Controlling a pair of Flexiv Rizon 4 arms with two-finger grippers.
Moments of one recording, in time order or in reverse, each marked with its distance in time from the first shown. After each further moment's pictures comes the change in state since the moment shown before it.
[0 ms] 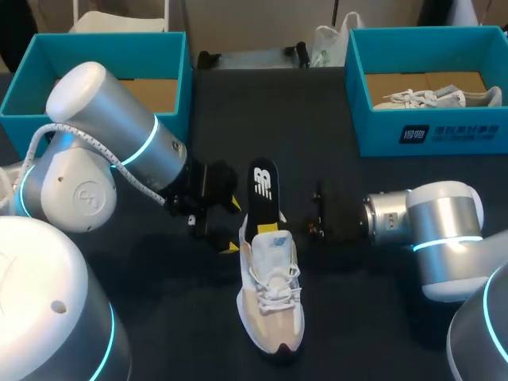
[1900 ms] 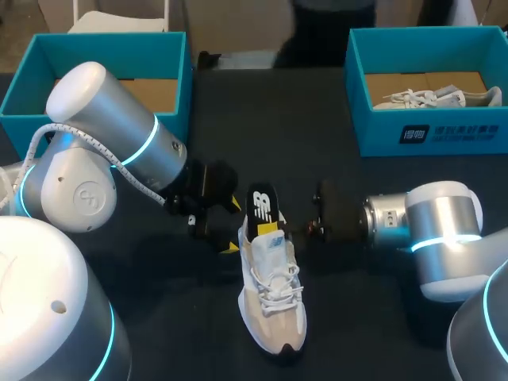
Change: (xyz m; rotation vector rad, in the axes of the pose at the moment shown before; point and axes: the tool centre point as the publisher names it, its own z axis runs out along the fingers) left arm 0.000 0.000 0.000 0.000 0.000 0.000; right arm -0.003 -0.002 0.001 -0.011 -0.005 0.184
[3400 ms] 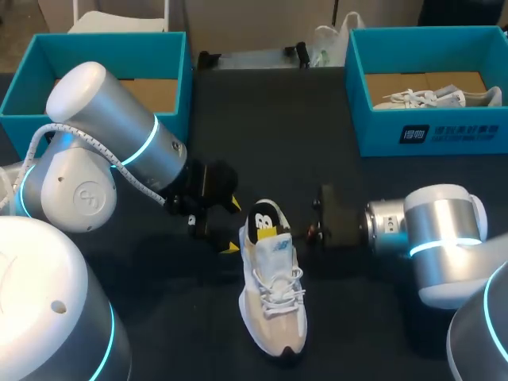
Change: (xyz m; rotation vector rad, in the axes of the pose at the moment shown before) left arm 0.000 0.000 0.000 0.000 0.000 0.000; right arm 0.001 -0.009 0.001 -0.016 -0.056 0.030
